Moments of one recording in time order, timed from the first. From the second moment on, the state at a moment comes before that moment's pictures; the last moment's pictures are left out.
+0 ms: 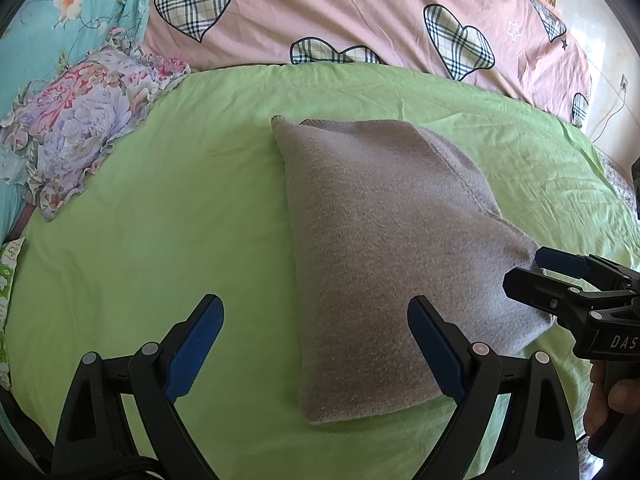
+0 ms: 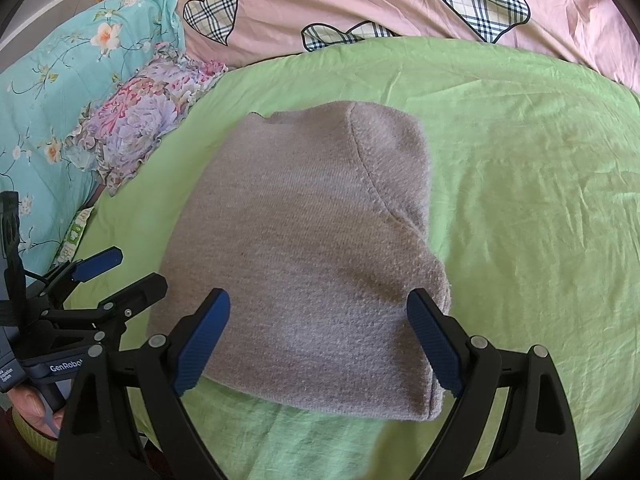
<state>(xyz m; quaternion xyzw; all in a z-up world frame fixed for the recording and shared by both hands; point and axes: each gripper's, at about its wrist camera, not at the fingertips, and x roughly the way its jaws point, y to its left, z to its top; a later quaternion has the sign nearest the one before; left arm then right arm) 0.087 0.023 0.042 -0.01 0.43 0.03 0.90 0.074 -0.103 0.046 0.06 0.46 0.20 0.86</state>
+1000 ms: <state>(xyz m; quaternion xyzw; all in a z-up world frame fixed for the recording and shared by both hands) 0.092 0.019 0.043 -0.01 0.43 0.03 0.90 0.079 -0.109 0.048 0.06 0.46 0.19 0.86</state>
